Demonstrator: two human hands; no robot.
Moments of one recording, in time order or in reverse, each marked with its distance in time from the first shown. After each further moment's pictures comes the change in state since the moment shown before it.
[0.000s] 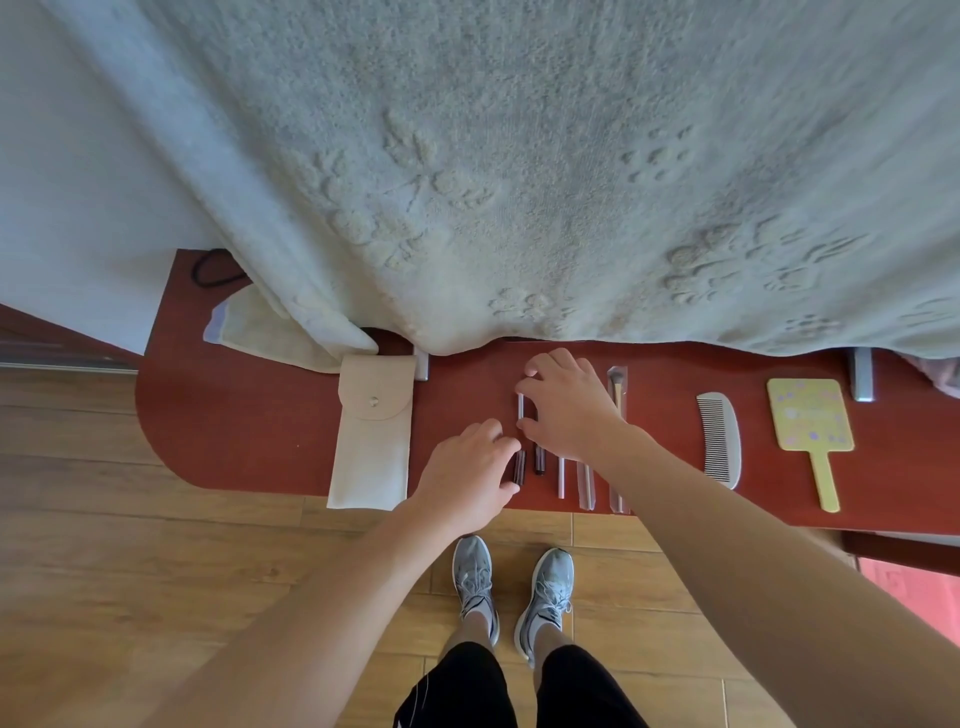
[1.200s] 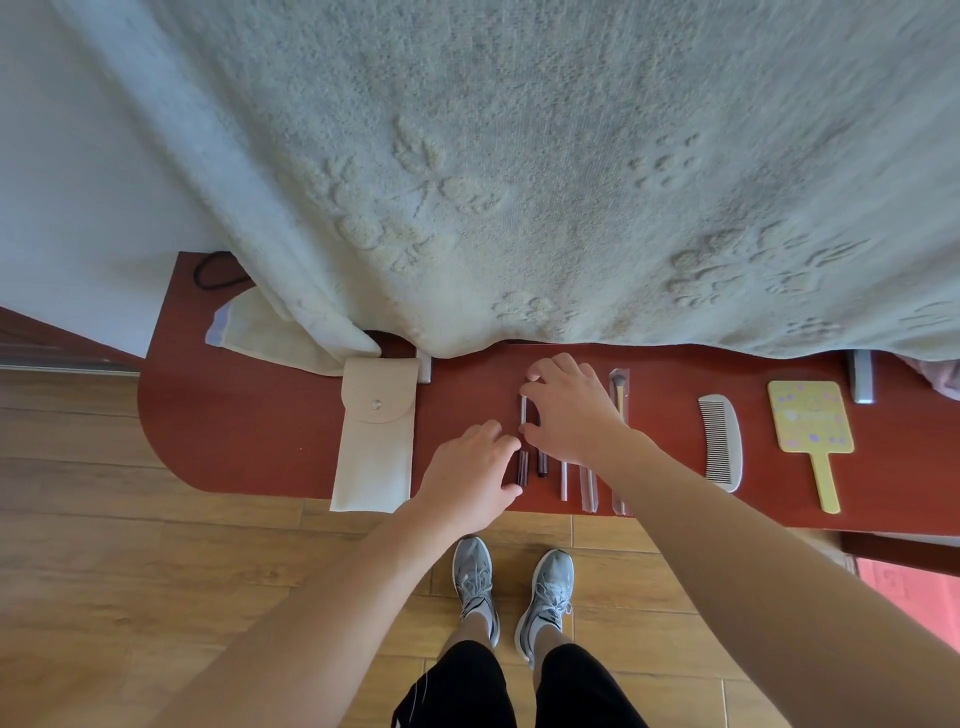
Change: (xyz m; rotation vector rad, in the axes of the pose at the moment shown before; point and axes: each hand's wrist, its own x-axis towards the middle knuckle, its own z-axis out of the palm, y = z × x) left_hand 0.001 -0.003 0.001 0.000 0.016 -0.022; right_hand 0.000 -0.003 0.000 0.006 -0.022 0.025
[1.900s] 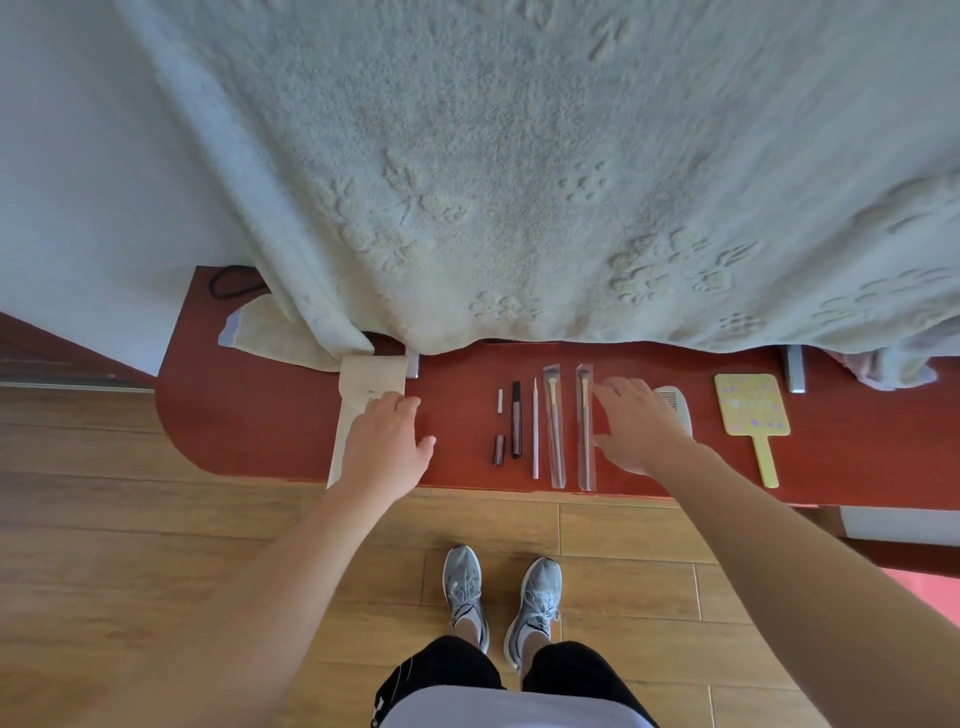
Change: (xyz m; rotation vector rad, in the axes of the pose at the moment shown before) left_hand -0.038 -0.033 -0.036 0.053 0.133 -0.351; right_hand -0.093 0.062 -0.020 0.007 -0.124 0.242
